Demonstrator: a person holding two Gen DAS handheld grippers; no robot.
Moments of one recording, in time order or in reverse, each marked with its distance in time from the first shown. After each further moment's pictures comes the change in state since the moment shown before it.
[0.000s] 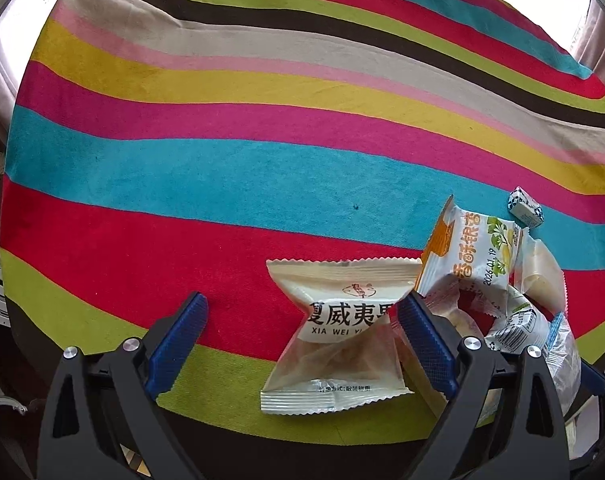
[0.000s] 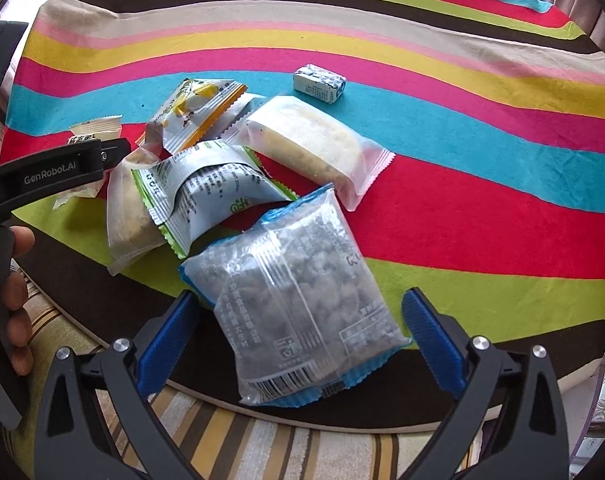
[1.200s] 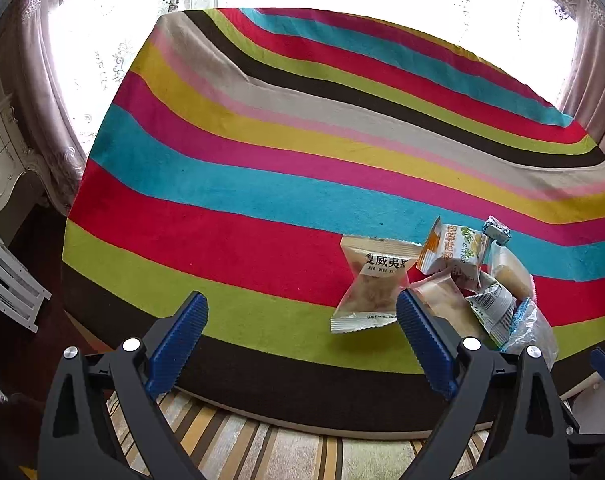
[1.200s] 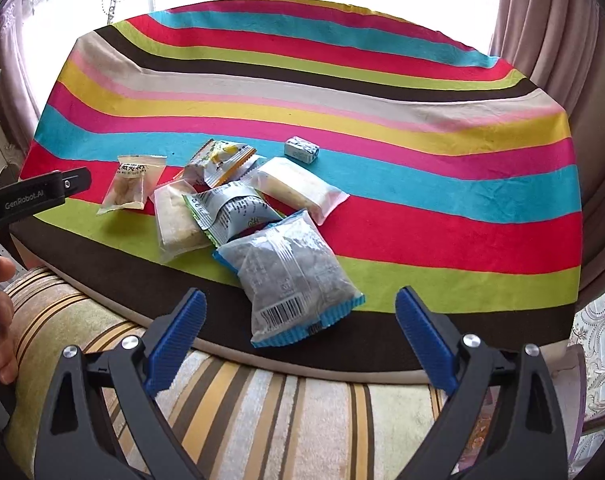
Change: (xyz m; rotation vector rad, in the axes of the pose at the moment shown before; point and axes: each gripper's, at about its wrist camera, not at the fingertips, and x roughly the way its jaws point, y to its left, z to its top) left arm -0.081 0.032 -0.045 -0.060 -0.227 0.009; right arm -0.071 0.011 -0.047 -0.014 -0.271 -0.077
